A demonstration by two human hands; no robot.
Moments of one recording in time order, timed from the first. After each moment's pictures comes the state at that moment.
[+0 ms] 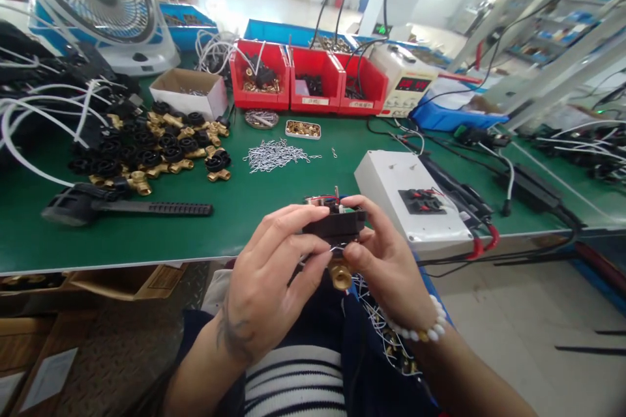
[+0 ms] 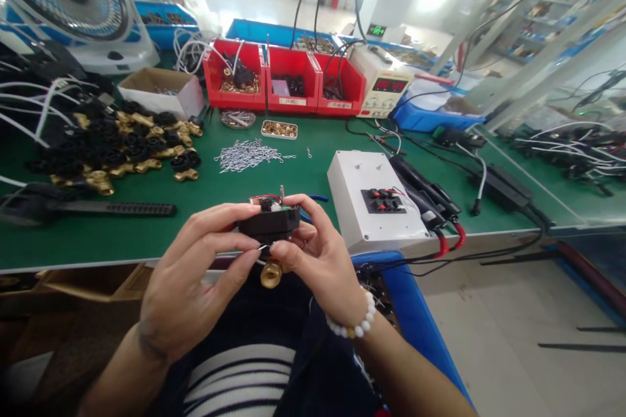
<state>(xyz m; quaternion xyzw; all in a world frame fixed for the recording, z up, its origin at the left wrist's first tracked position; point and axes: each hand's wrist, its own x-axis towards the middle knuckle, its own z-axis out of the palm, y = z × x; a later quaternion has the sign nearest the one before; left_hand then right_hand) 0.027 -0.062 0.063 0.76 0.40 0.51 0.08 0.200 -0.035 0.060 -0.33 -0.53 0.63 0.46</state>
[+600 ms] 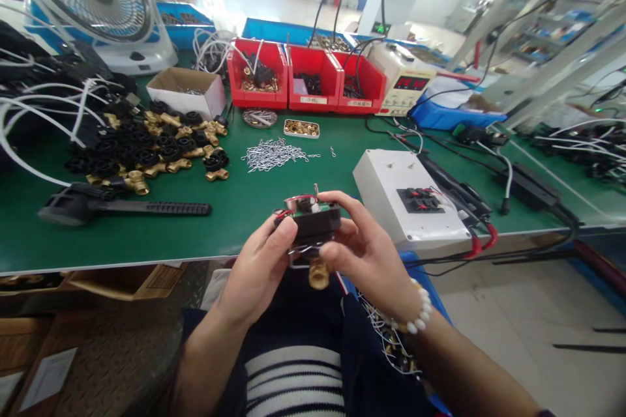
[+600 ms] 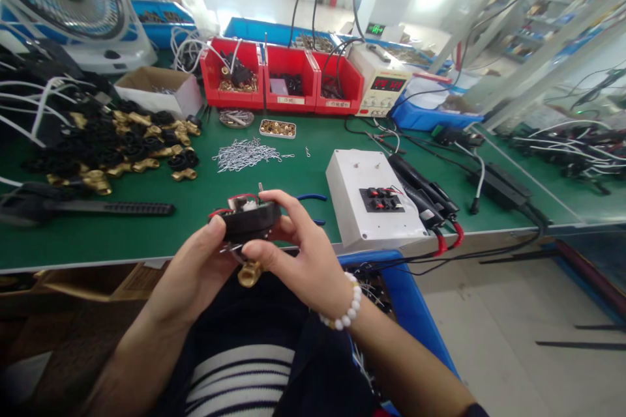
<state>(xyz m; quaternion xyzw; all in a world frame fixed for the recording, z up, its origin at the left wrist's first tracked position) 0.038 -0.058 0.039 0.37 0.38 0.59 0.61 0.193 -0.027 0.070 -0.37 -0.66 0.53 0.38</state>
